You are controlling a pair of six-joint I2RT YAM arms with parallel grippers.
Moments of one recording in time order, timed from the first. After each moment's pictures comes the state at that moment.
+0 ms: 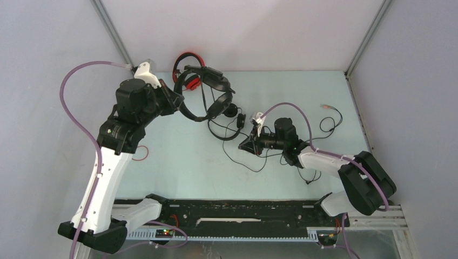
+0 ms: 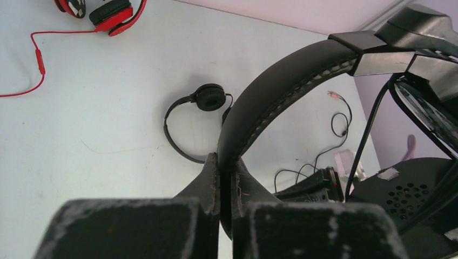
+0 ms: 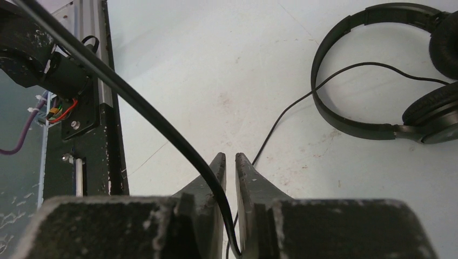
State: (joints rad) left arm -0.30 1.04 1.43 -0.73 0.02 -0.47; right arm 0.62 1.43 0.62 0.49 -0.67 0.12
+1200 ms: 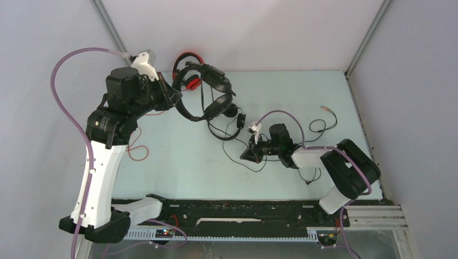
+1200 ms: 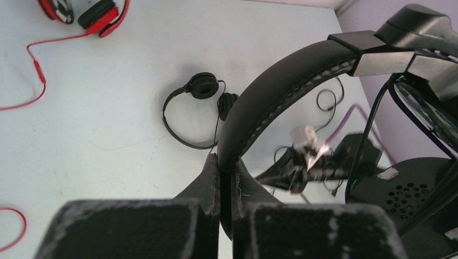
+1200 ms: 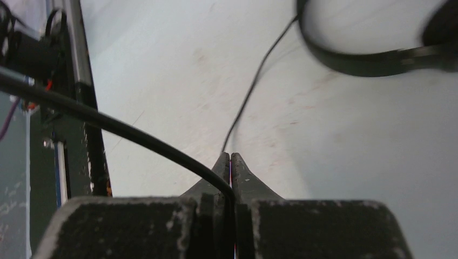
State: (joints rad) left arm -0.29 1.14 1.70 -0.95 0.14 -0.36; right arm 0.58 1.59 0.57 0.54 -0.72 0.13
